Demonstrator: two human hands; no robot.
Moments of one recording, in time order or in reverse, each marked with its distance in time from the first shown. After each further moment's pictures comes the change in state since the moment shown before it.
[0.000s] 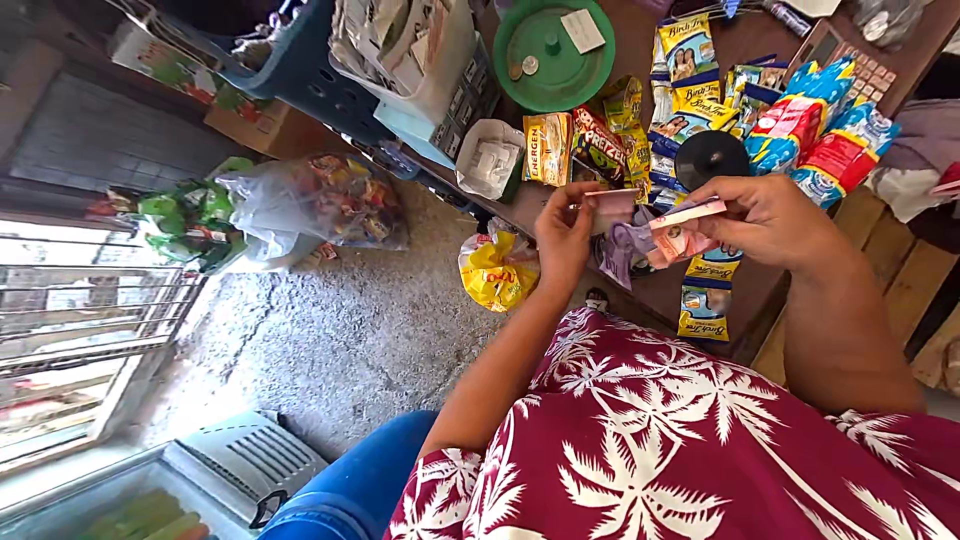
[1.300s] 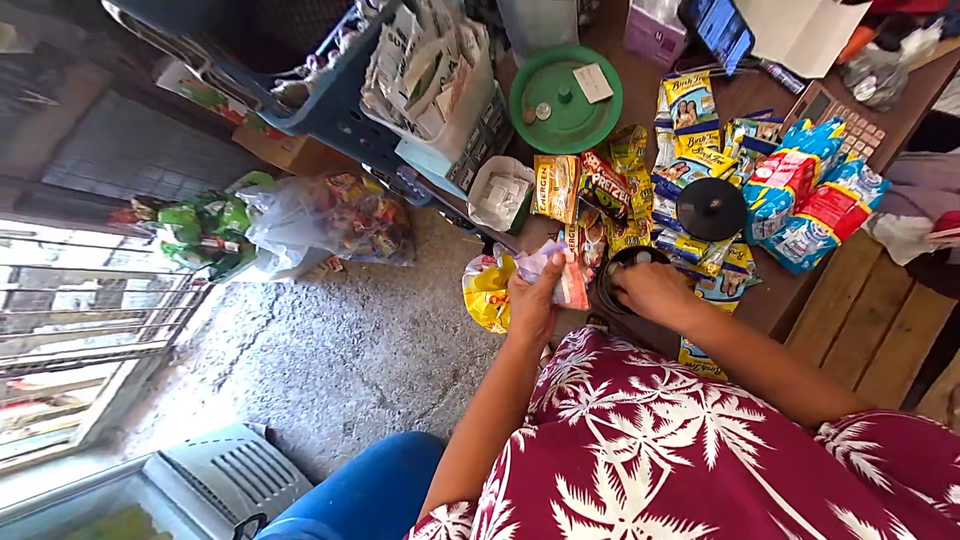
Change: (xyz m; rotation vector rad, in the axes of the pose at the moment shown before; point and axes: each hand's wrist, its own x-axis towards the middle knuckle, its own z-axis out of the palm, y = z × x) left_hand -0.025 0.000 -0.036 -0.530 0.183 -0.336; right_hand 0.042 0.028 0.096 -0.667 -0.401 0.331
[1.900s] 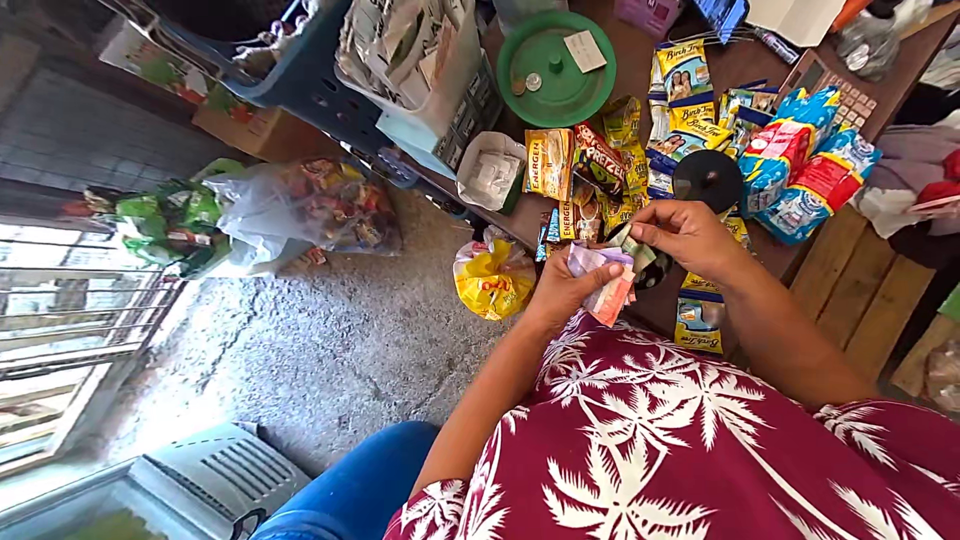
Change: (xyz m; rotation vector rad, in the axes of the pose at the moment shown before) left_hand -0.016 0.008 0.015 0.228 -0.424 -0.184; right_hand -0.025 0.020 -0.035 0.971 0.342 -0.235
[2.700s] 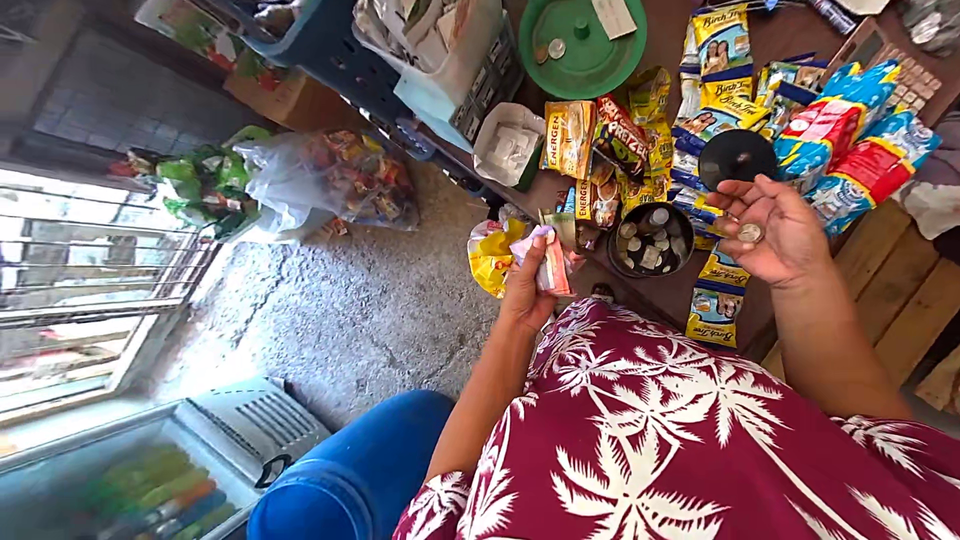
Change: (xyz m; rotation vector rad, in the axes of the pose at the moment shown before) left_hand -0.032 -0.023 -0.040 -0.452 0.422 -0.066; right_hand -0.034 0.031 -0.044 0.742 0.238 0.386
